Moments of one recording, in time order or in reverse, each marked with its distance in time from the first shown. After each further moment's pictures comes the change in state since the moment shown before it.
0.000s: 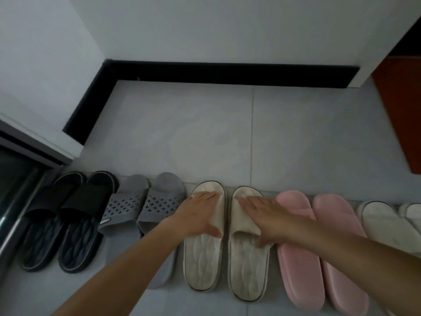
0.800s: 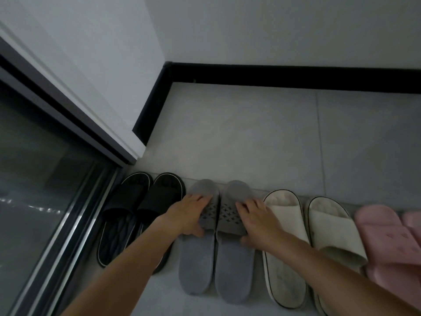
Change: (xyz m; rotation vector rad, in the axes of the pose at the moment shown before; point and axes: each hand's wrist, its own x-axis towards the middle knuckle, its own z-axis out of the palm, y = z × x) left_hand -0.090 -0.194 -0.008 -0.047 -0.107 -0.138; right_hand 0.112 -0.182 -0.026 0.052 0.176 0.081
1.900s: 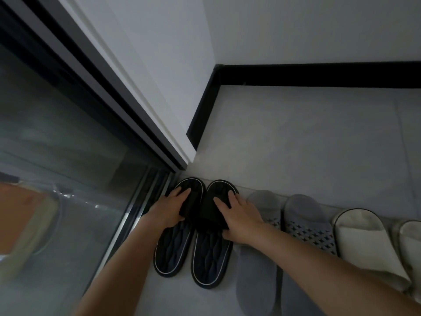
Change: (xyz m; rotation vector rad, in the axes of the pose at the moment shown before) left_hand -0.056 -0.181 -0.006 -0.039 0.073 -0.371; right_hand 0.115 -0.145 -0.013 0.105 -0.079 -0.189
